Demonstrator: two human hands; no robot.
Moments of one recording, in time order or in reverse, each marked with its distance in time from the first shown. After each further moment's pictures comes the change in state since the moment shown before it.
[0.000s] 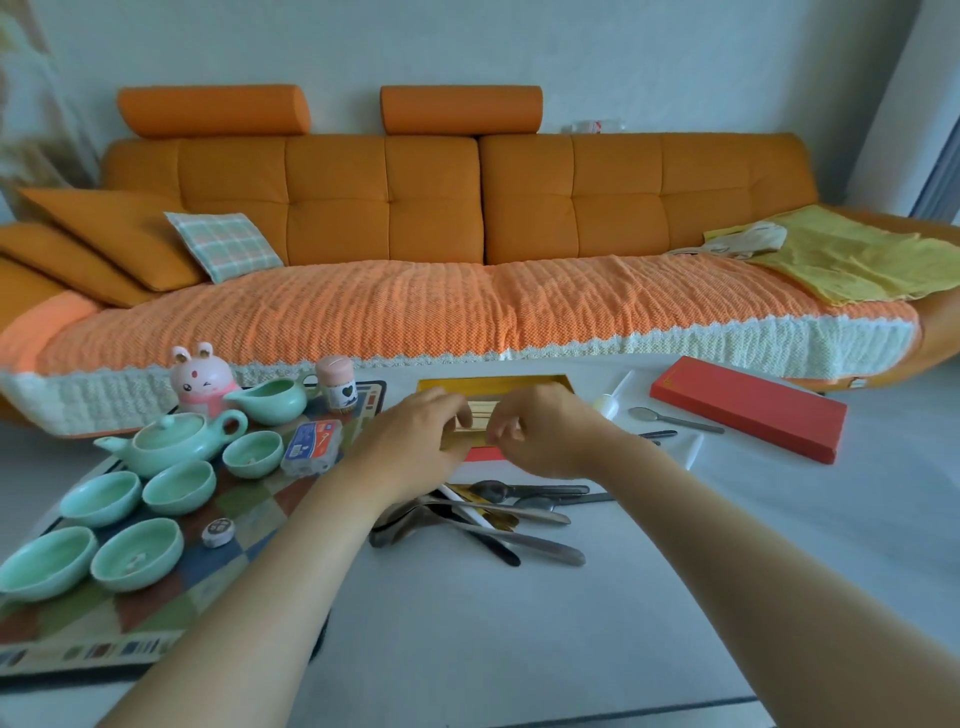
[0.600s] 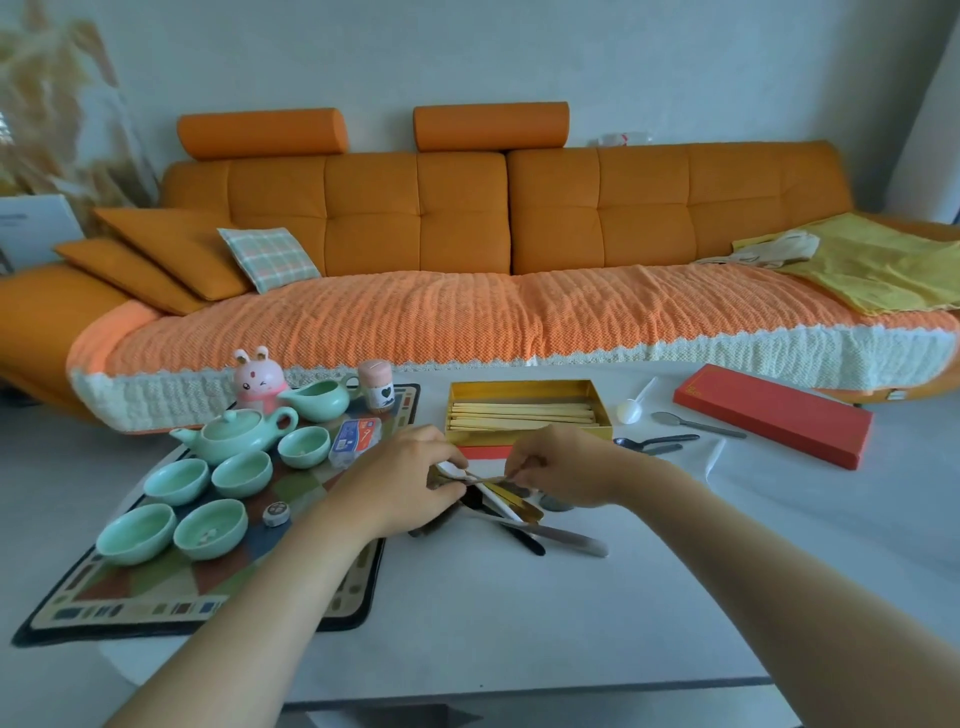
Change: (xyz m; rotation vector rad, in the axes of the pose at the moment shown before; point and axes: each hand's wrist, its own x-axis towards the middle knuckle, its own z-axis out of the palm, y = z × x) left_hand -0.059 -0.017 -0.016 -0.071 -0.125 -0.092; right_hand -0.020 -0.021 0.010 0.158 -0.302 0.158
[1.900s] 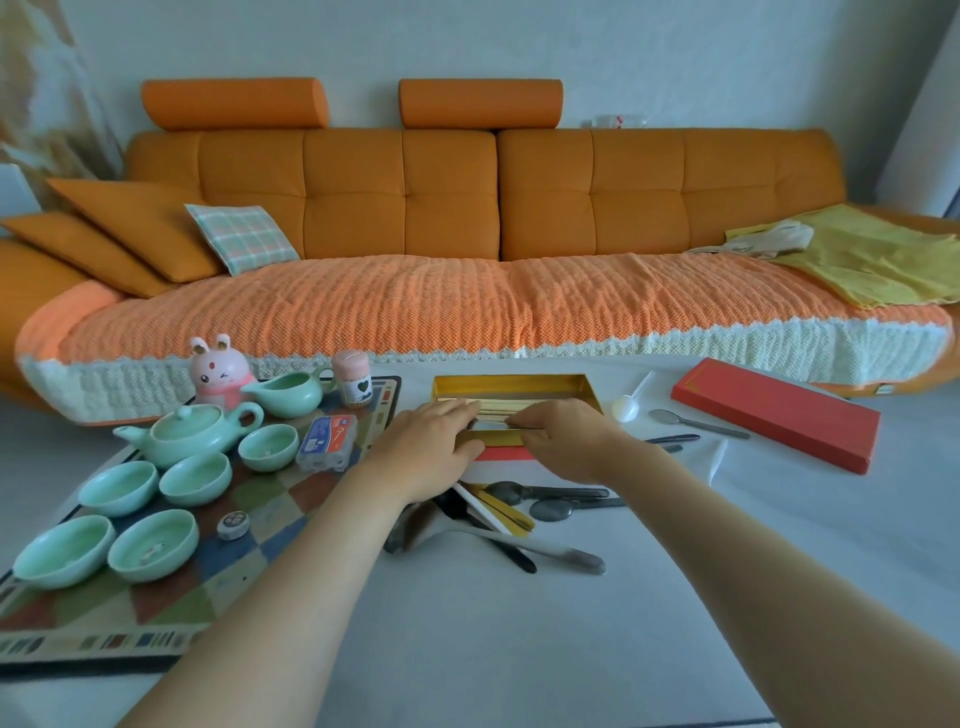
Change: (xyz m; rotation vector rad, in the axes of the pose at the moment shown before) left_hand 0.073 0.002 0.031 0.150 -0.054 -0.019; right_hand 0.039 0.039 -0.006 -0.169 0.140 0.108
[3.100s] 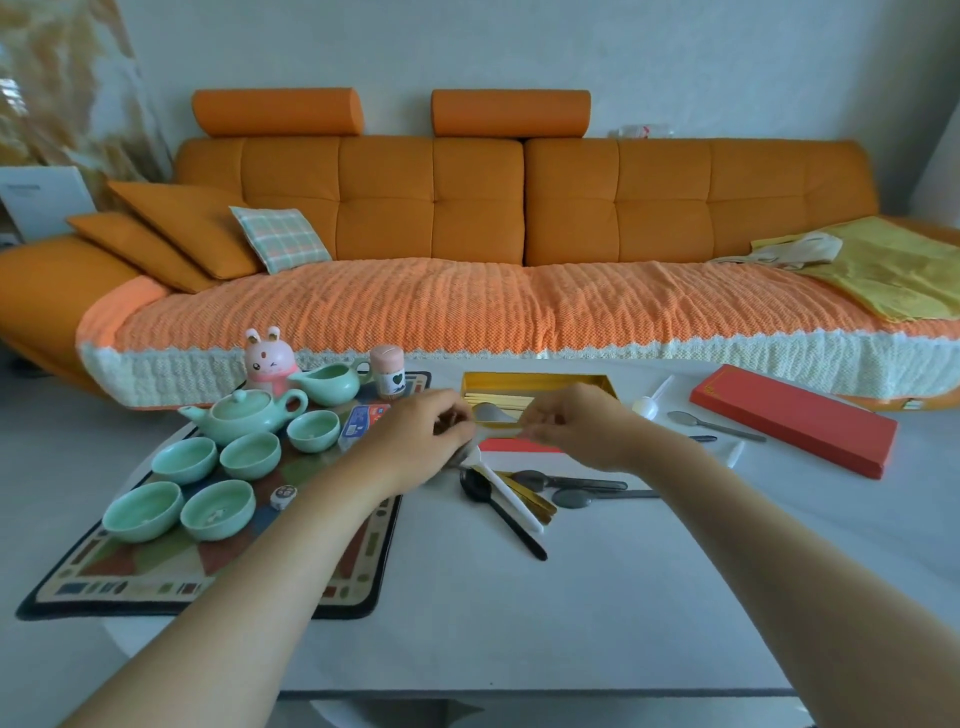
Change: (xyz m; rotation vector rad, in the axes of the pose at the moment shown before) left_hand -0.057 -0.010 -0.038 -0.476 0.177 -0.072; right_hand -0.029 -0.040 -0.026 0.225 0.023 -0.113
